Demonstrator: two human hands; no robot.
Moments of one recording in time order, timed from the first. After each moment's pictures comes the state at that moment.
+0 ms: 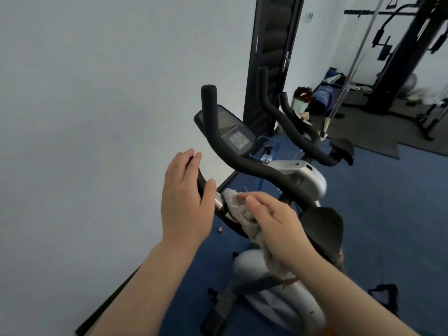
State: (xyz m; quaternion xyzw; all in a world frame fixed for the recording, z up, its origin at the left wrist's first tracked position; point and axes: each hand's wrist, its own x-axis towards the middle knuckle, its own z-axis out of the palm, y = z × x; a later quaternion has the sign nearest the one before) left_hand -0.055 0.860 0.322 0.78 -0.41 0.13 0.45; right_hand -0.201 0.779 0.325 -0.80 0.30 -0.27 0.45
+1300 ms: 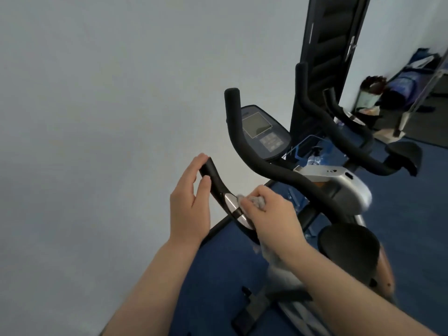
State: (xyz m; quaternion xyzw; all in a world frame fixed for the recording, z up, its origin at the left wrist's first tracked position) left_hand -0.061 0.865 0.326 0.73 -0.30 0.06 0.61; right_hand -0.165 0.755 0.318 -0.82 0.27 -0.26 0.43
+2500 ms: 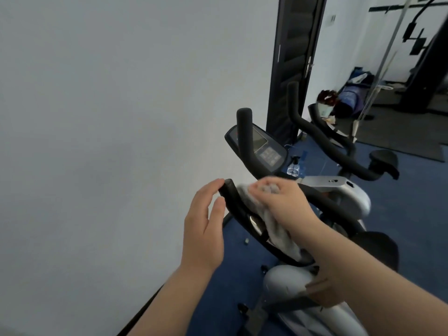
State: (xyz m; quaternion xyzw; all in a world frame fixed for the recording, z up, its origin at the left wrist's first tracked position) left_hand -0.025 0.883 0.326 0.67 -0.37 -0.02 0.65; right_hand -0.114 0.752 0.354 -0.74 0.29 -0.28 0.55
